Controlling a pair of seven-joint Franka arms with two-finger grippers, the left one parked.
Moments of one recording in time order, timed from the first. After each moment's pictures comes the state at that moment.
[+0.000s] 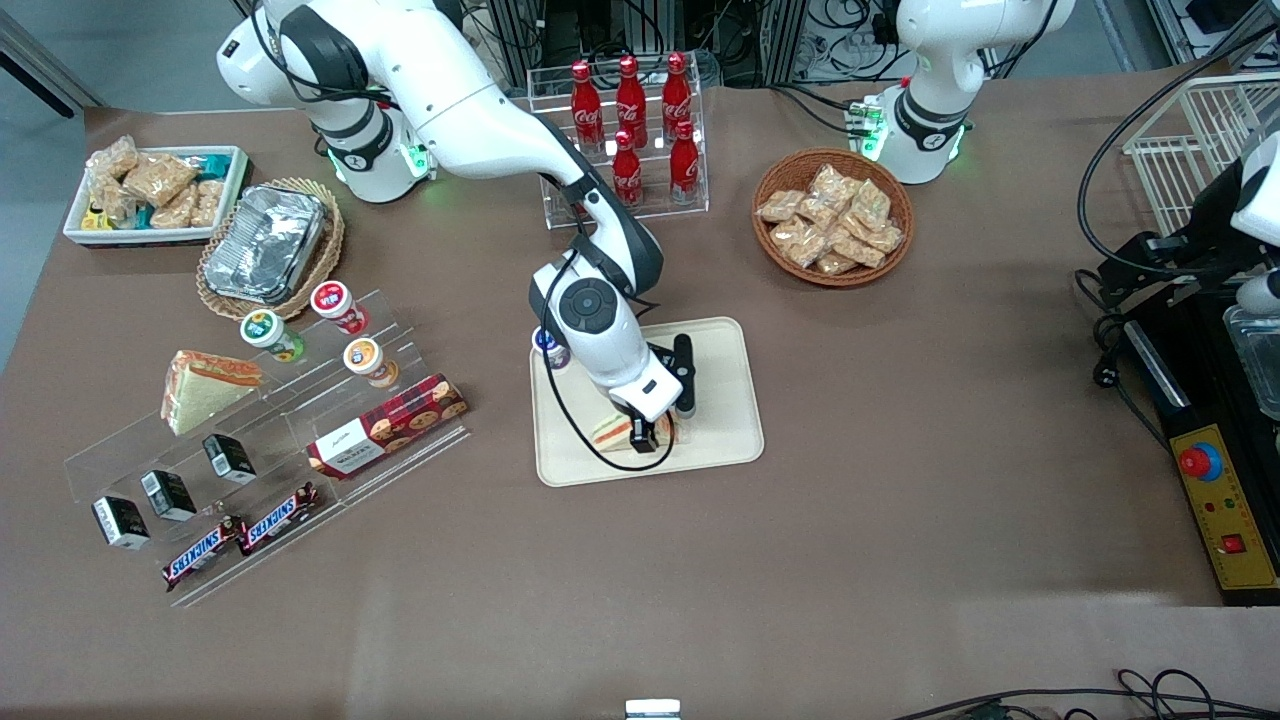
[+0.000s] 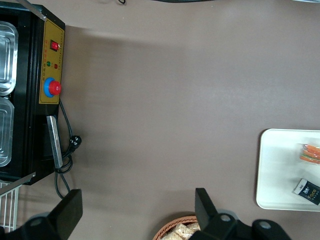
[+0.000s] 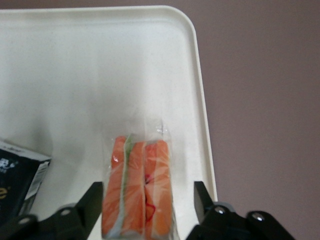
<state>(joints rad) 0.93 0.81 -0.23 -1.50 0.34 2.51 -1.02</state>
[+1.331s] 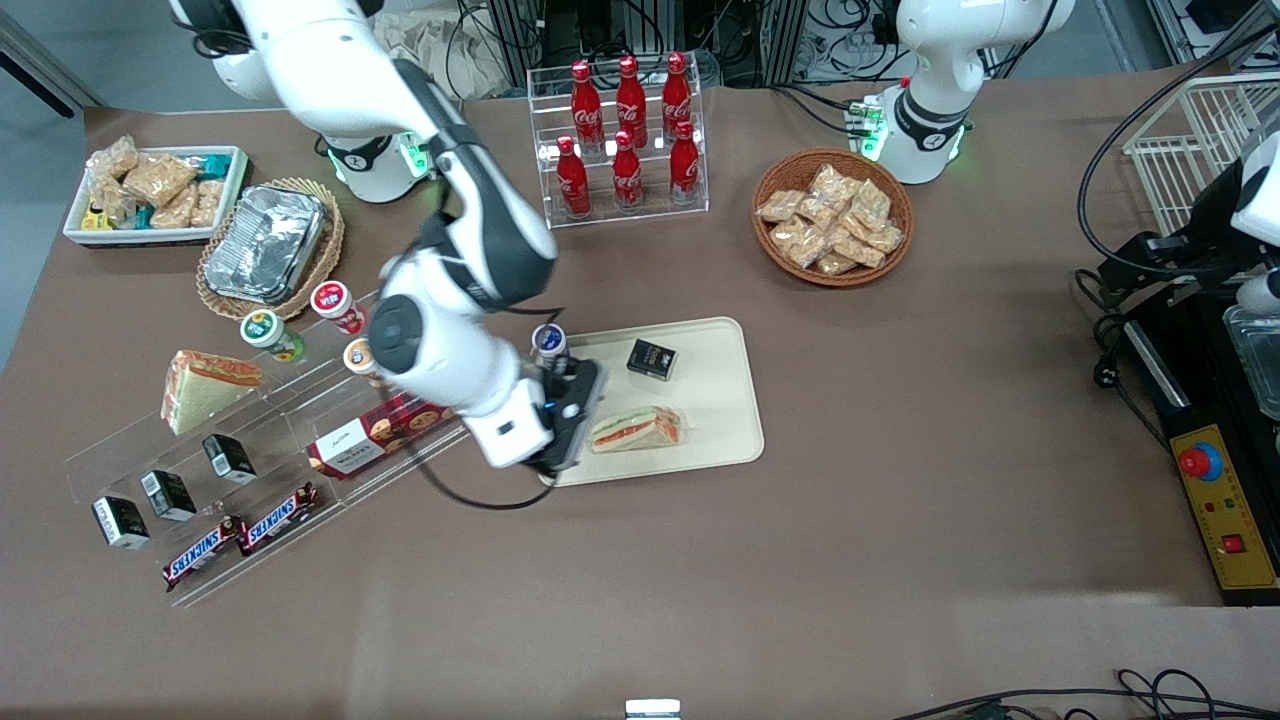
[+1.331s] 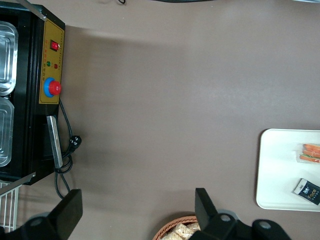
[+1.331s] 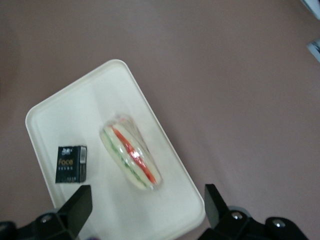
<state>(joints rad) 0.69 0.53 -0.27 -1.47 0.55 2.09 -0.89</state>
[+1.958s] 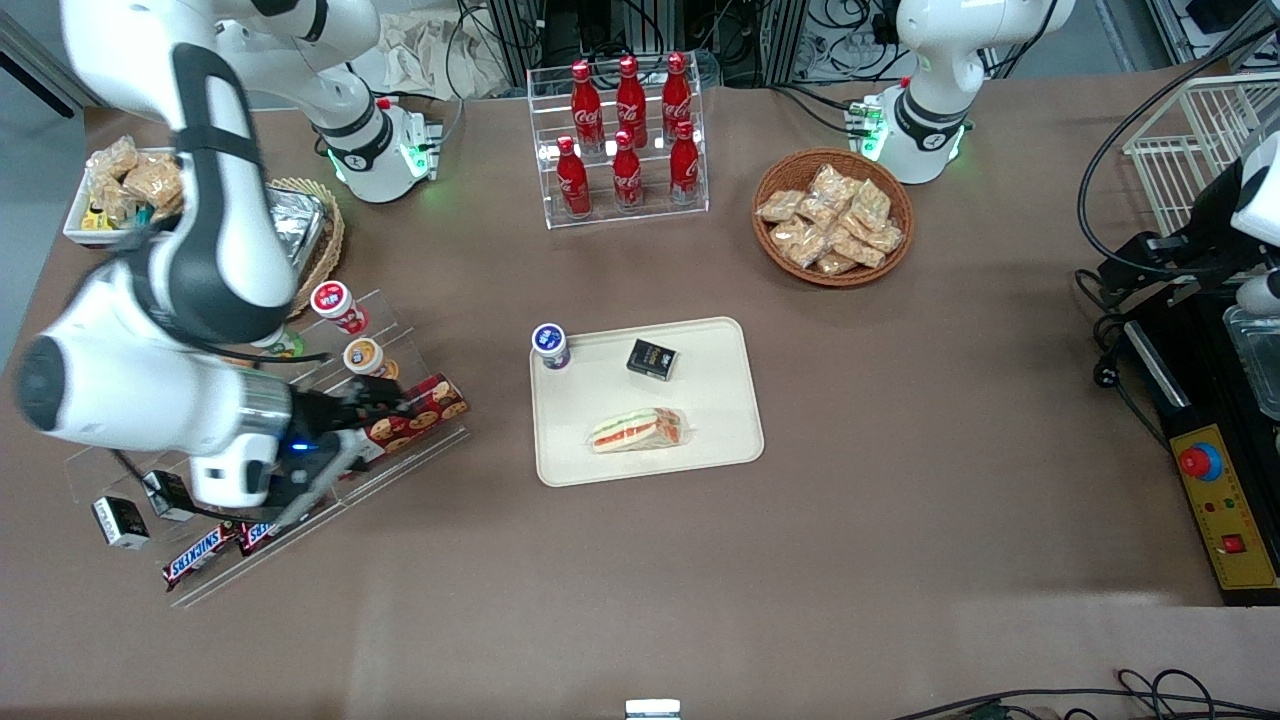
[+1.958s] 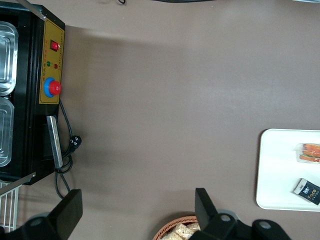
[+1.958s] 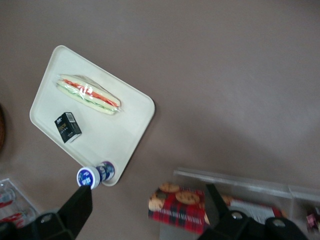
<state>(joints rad) 0.38 0.38 -0.32 -1.47 0.48 1.72 -0.58</state>
